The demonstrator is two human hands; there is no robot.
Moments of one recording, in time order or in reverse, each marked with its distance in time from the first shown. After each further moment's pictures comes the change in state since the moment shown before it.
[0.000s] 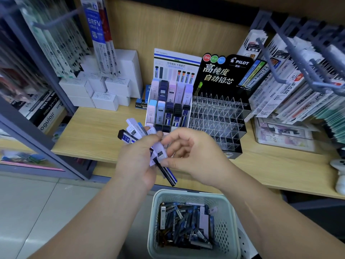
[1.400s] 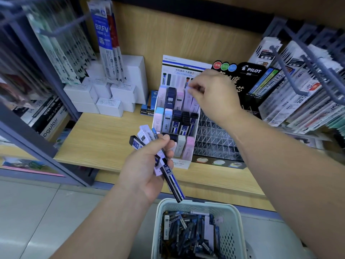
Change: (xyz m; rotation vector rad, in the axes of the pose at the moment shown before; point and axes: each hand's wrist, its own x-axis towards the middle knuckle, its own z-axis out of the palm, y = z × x) left_hand -0.008 0.019 0.008 0.025 -0.033 -0.145; right_hand 0.126 -0.013 -0.078 -0.877 0.512 -0.431
